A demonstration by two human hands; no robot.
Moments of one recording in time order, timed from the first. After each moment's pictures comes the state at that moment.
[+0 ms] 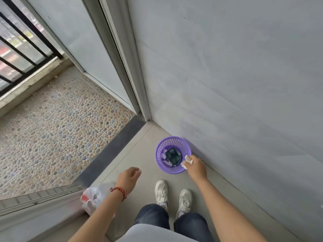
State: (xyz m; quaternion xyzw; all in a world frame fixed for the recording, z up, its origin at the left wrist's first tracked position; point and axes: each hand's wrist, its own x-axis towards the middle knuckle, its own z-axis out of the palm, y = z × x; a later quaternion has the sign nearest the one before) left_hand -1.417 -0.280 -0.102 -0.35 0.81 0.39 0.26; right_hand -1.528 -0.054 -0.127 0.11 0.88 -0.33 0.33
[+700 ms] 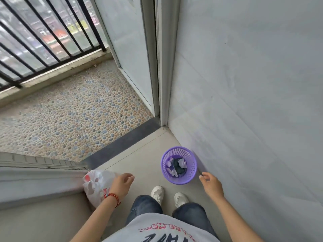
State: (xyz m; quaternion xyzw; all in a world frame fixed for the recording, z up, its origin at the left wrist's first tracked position) left_hand -1.363 -0.266 -0.083 -0.48 0.74 0.43 0.17; right_hand -1.545 -0.008 -0.110 0.03 0.88 -0.29 0.37
